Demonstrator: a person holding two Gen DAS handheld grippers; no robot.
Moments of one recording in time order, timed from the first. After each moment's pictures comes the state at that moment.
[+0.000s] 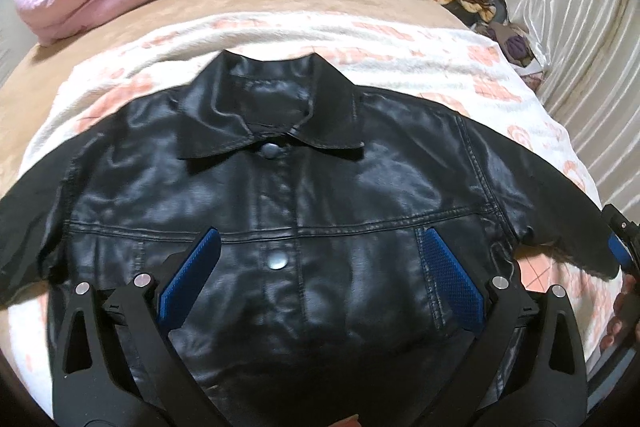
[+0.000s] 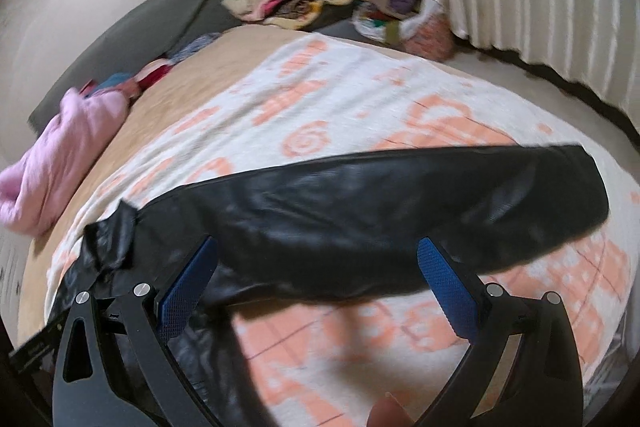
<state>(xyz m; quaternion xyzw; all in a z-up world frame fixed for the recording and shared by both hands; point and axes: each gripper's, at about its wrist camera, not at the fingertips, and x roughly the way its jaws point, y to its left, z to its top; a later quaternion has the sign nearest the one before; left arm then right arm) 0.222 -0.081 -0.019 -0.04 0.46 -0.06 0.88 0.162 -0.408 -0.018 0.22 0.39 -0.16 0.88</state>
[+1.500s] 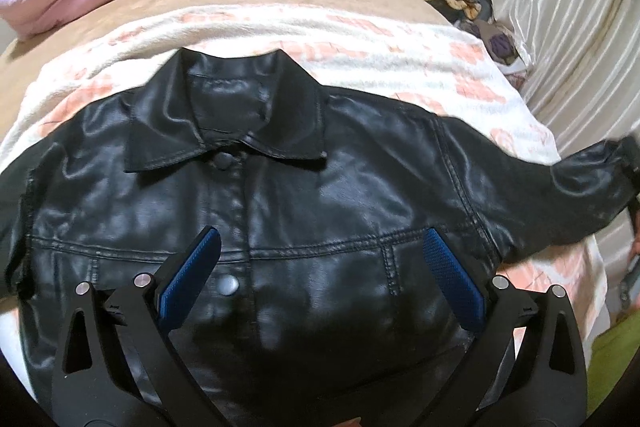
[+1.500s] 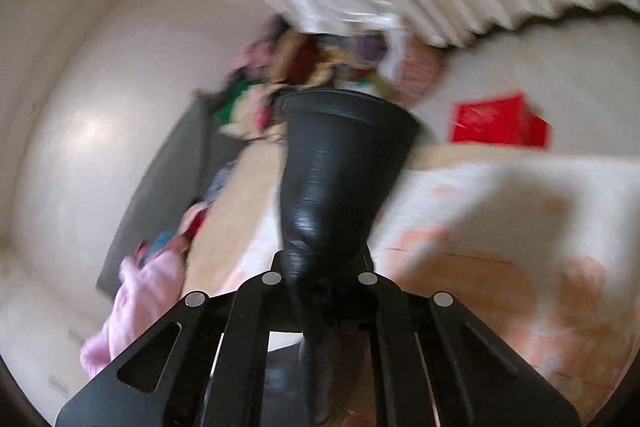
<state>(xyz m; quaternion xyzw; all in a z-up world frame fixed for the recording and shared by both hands) 0.245 -0.095 -0.021 -0.06 0.47 -0.09 0.88 0.176 -0.588 0.019 0.42 0.19 -0.11 0.88</state>
